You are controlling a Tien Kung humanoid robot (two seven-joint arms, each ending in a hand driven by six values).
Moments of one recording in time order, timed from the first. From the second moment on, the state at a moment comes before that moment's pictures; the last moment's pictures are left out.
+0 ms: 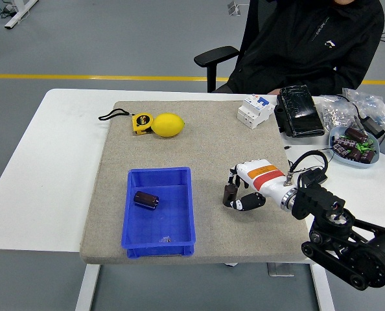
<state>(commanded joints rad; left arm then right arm) -0.19 0.06 -0.95 -0.21 1.07 0.07 0.28 0.70 -0.25 0.43 1.05 -1.89 -0.26 -0.06</state>
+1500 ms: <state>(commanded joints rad) -0.20 0.07 -0.96 -0.21 1.08 0.07 0.28 0.76 -0.21 0.53 1.39 -1.96 -0.19 -0.10</state>
